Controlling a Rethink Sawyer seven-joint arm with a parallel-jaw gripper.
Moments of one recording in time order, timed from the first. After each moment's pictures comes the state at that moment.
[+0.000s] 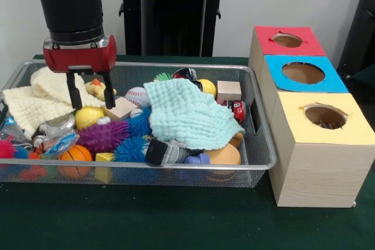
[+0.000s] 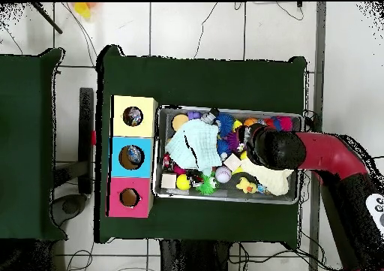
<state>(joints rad) -0.89 -0.62 0.59 1.61 -0.58 0.63 1.72</state>
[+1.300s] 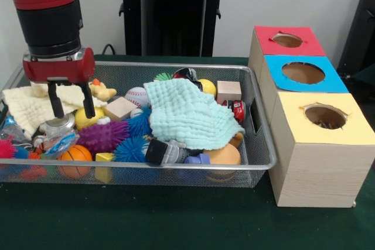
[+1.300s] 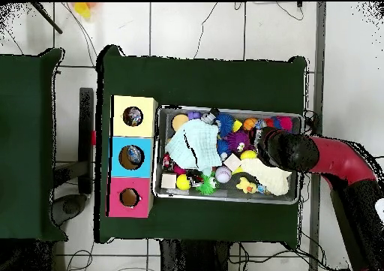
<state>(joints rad) -0.96 -0.55 0.59 1.57 -0.58 0.63 1.72</state>
